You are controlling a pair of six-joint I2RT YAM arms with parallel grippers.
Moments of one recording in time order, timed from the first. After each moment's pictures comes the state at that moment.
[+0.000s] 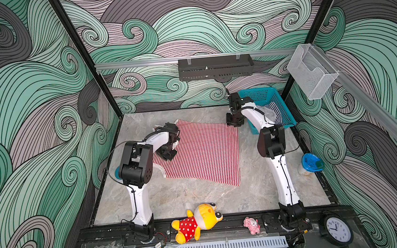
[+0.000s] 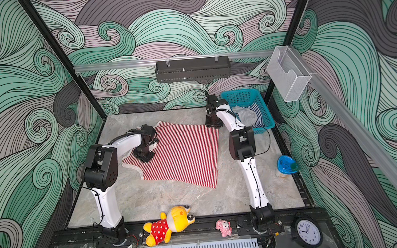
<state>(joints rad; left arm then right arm) -0.28 1.99 1.40 -0.96 -0.28 0.29 0.26 2.47 2.31 -1.14 -0.05 0.37</state>
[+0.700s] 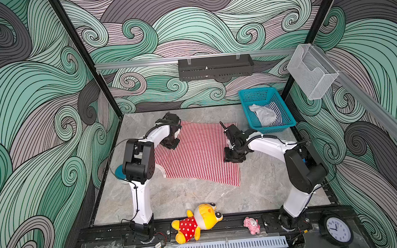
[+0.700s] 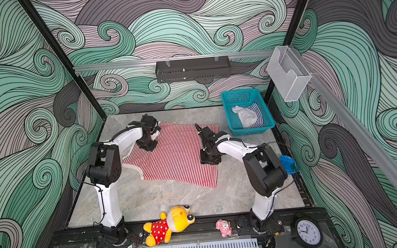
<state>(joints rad) -0.28 2.08 1.61 -0.93 -0.24 0.27 0.54 1.77 1.17 -0.77 -0.18 0.55</state>
